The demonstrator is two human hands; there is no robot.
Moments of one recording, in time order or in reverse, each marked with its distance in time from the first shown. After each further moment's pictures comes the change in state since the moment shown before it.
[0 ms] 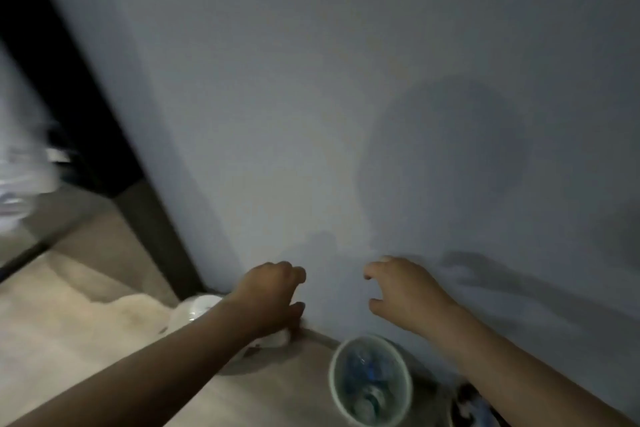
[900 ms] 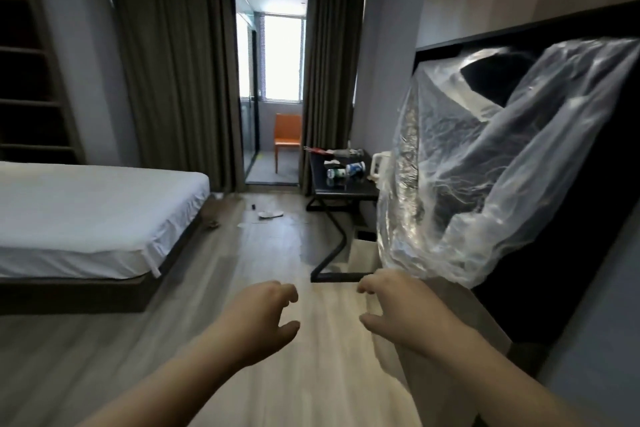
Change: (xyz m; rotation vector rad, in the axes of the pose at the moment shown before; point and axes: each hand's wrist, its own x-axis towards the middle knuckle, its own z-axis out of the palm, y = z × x) left_hand -0.479 -0.418 -0.075 -0.094 0.452 -1.139; right_hand 0.178 -0.698 -0.029 -0.018 0.081 -1.167
